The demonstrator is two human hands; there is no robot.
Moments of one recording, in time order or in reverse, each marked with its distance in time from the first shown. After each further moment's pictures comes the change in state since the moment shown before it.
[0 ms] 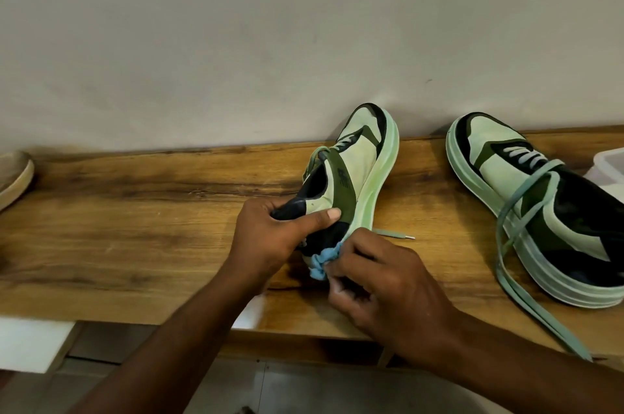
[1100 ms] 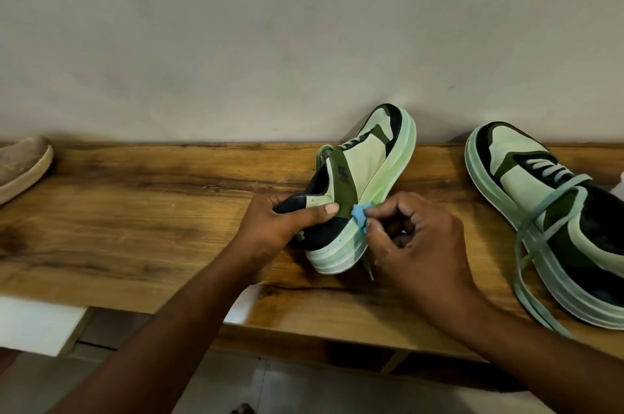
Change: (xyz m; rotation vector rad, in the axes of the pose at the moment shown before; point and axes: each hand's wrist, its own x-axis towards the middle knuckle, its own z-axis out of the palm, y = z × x) left_hand 0.013 -0.005 -0.019 -0.151 -0.080 -0.121; right_hand 0.028 0.012 -0.007 0.209 0.316 0.421
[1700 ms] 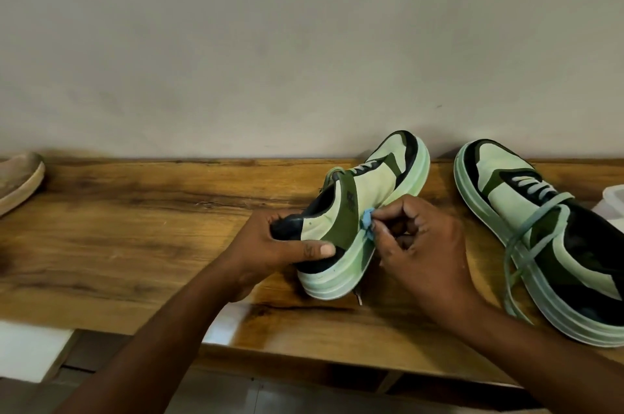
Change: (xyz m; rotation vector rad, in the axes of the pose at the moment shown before) left_hand -0.005 0.014 -0.009 0.130 -0.251 0.020; right_hand 0.020 0.018 -0.010 -0.037 0.047 -0.016
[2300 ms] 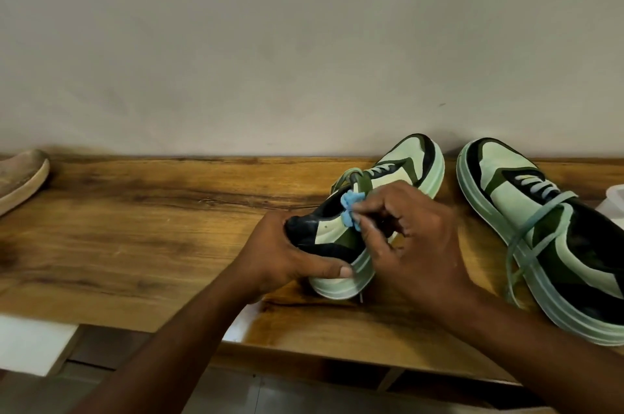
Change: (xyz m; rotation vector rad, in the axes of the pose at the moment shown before) left_hand -0.003 0.003 0.014 0.164 0.022 0.015; right_hand 0.008 -0.024 -0.001 -0.075 -0.042 -0.329
